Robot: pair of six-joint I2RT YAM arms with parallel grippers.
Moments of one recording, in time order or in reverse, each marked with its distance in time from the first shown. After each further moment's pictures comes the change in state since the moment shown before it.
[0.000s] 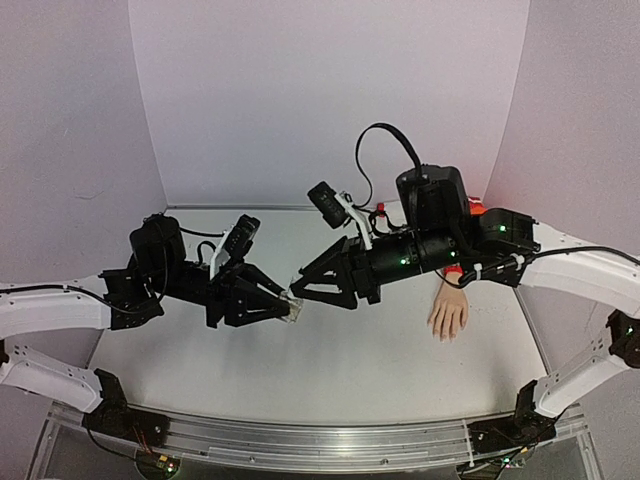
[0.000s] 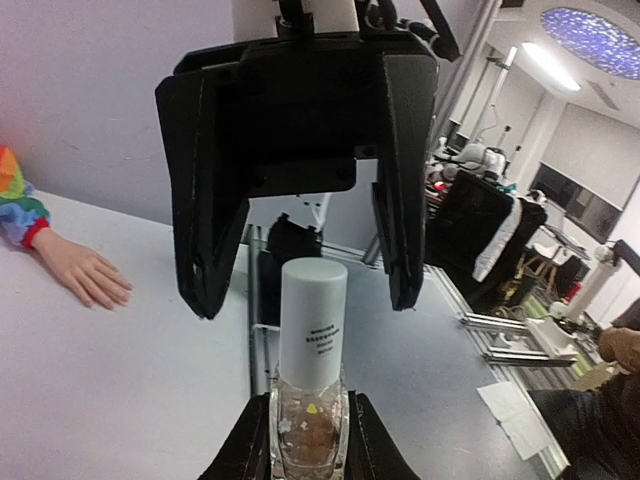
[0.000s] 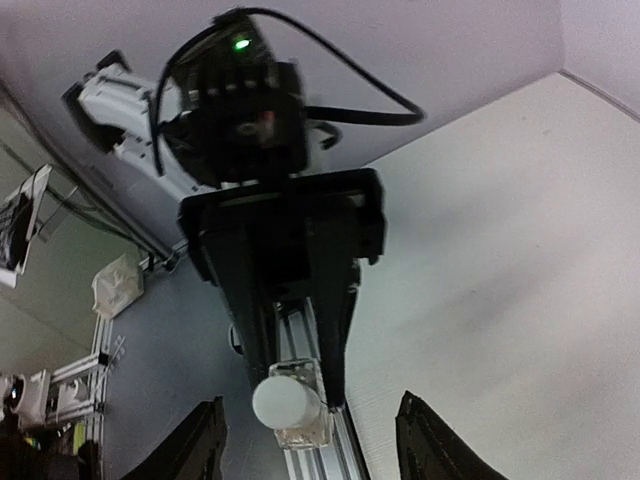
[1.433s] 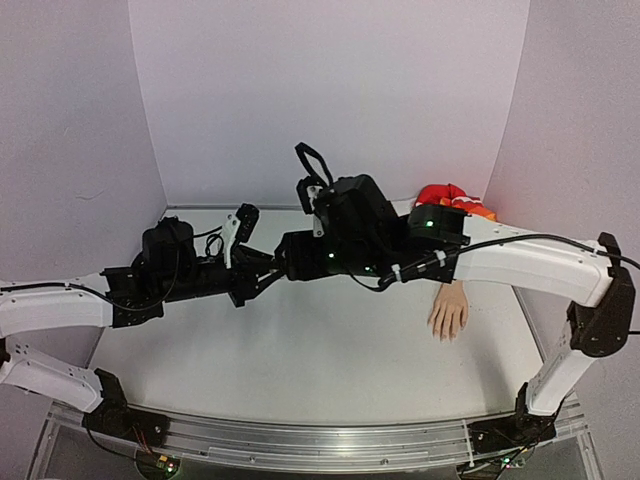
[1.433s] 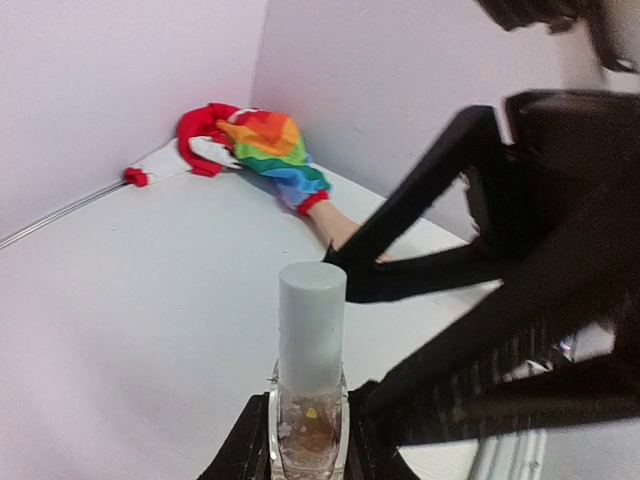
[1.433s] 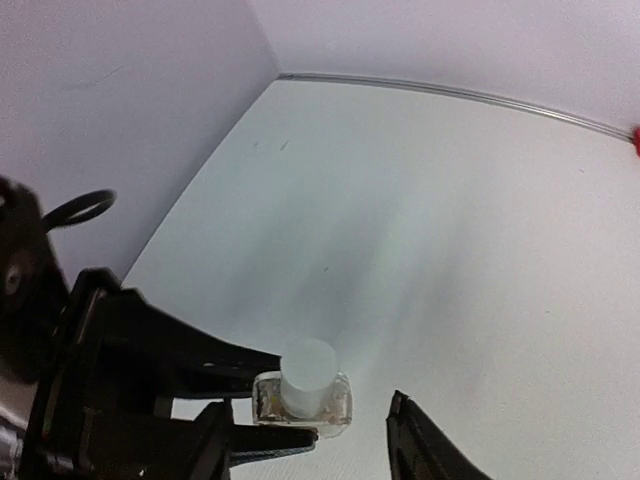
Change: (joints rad) left arm 0.004 0.024 0.019 -0.183 -0.685 0.164; right arm 0.081 0.303 0.278 -0.161 0.772 0.294
